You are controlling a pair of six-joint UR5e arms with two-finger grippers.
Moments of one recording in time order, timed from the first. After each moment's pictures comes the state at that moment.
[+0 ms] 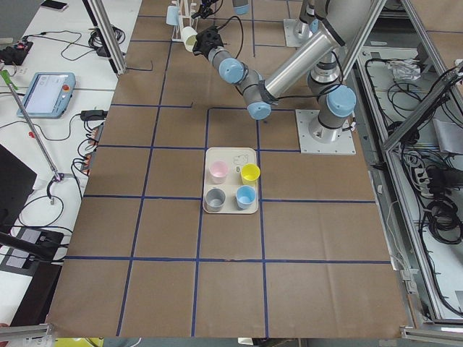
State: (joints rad) left arm -1.32 -1.80 -2.20 0.06 0.27 0.51; right arm 1.69 -1.18 2.01 -3.81 -1.04 1.66
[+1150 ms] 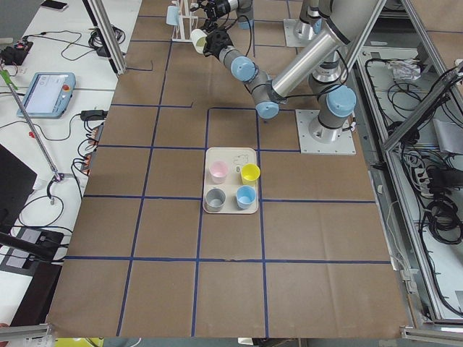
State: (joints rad) left arm -1.33 -1.80 -2.27 0.16 0.35 0.39; right arm 1.80 -1.10 2.06 -3.96 -1.21 1.70
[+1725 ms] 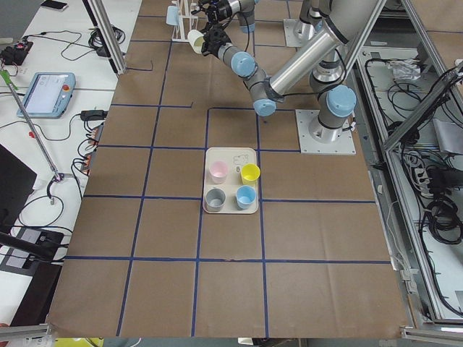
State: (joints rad) left arm -1.37 -1.80 -2.25 0.22 0.43 0.27; right arm 1.85 -1.08 2.03 -3.96 -1.28 1.70
